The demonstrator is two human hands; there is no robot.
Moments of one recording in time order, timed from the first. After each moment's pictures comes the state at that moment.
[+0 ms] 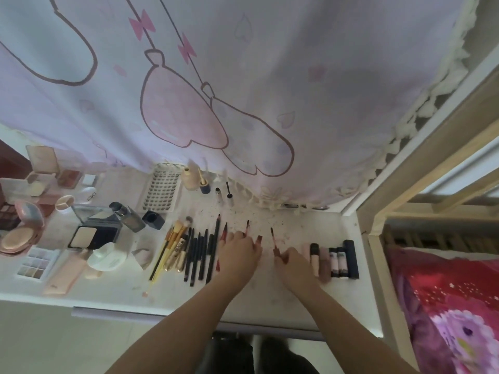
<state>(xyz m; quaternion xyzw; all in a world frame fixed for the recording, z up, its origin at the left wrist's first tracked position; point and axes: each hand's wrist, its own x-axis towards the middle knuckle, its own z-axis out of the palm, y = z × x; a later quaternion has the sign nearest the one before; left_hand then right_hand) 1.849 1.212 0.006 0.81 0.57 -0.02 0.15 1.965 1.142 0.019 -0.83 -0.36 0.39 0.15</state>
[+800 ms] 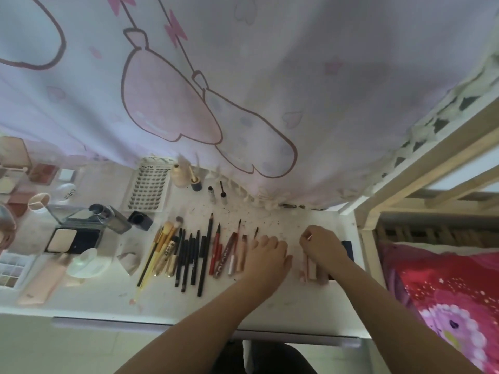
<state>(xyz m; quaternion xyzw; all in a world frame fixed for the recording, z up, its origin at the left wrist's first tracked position) 1.892 1.189 0.012 0.90 0.41 0.02 0.18 2.038 1.172 0.039 -0.85 -0.44 0.28 0.04</state>
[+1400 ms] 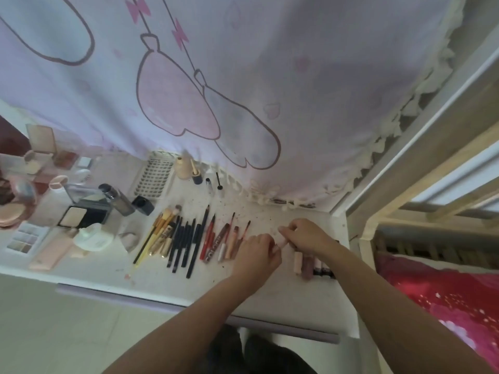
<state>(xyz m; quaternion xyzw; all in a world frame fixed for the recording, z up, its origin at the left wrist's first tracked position) 1.897 1.164 0.020 0.82 0.49 0.13 0.26 2.044 1.171 0.066 -0.76 -0.49 0.42 0.11</state>
